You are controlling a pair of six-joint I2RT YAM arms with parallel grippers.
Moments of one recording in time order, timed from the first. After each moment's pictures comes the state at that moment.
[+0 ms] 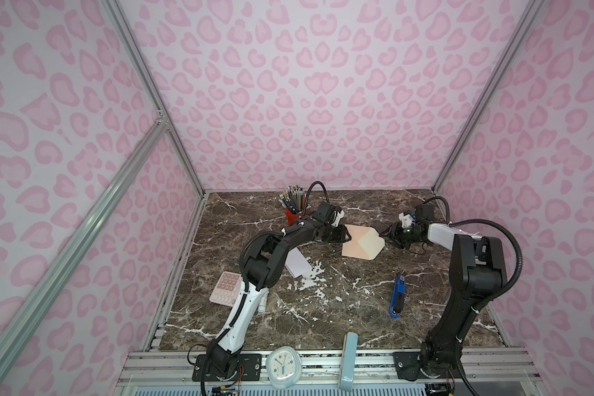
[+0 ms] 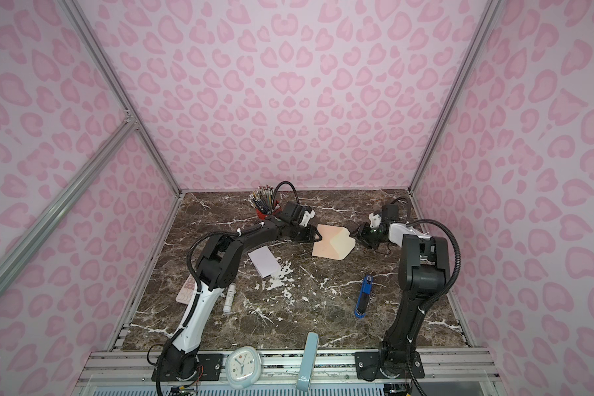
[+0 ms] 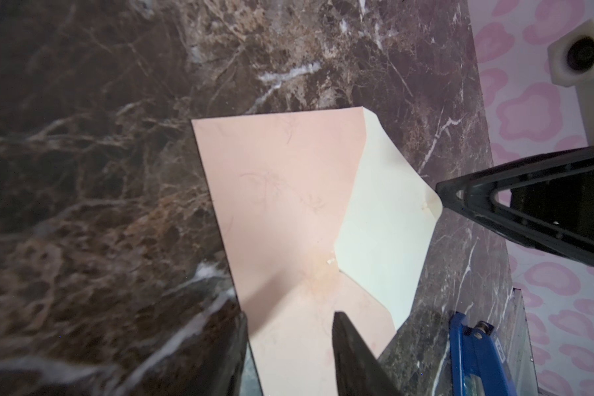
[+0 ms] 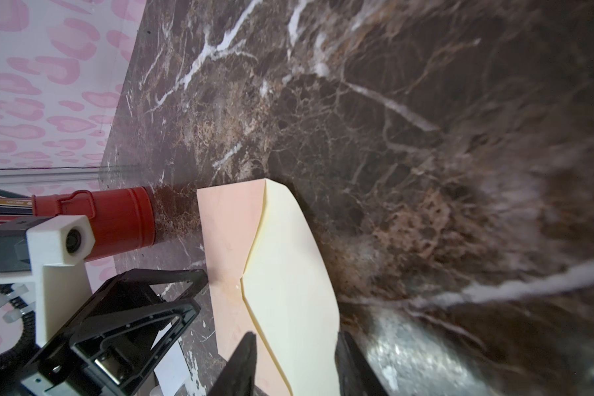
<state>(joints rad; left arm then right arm) -0.62 2.43 1.88 -0.33 0.48 -0.46 -0.11 1.93 1.21 -0.39 -0.63 0.47</state>
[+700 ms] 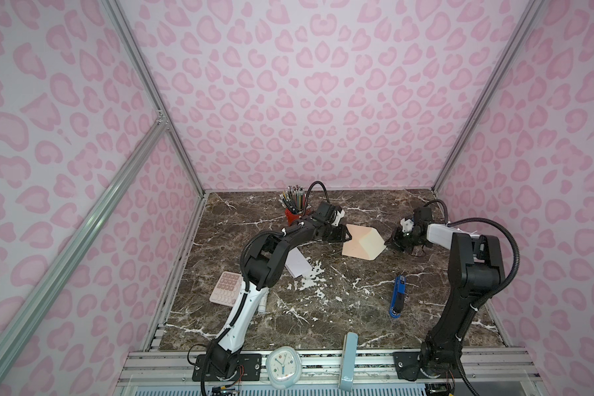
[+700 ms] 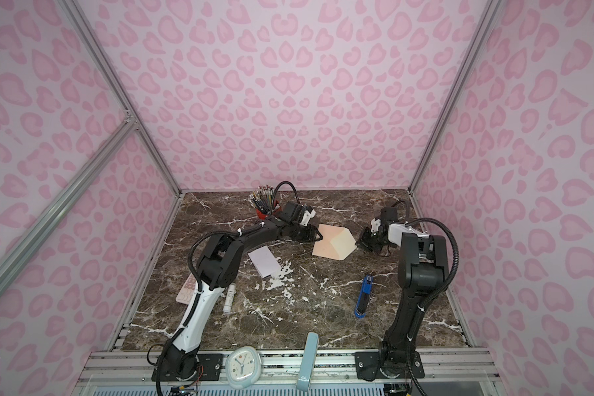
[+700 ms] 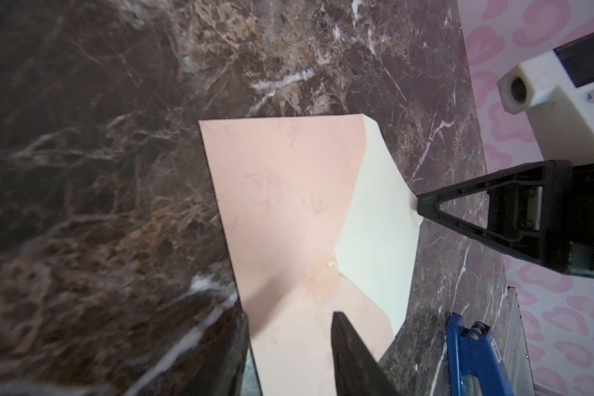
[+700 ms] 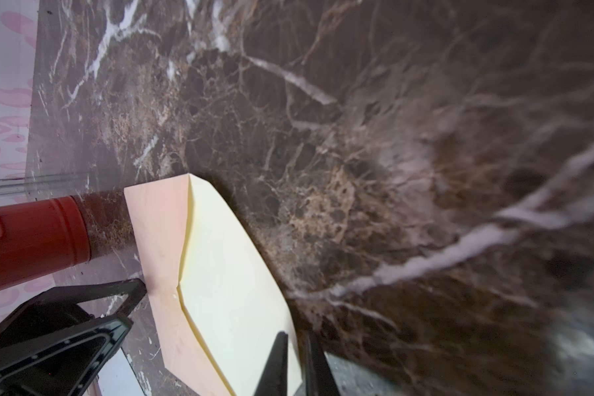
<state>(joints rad) -0.62 2.45 1.89 -0.32 0.50 -0.47 -0.12 1.96 1.21 -0.46 -0.51 0.44</state>
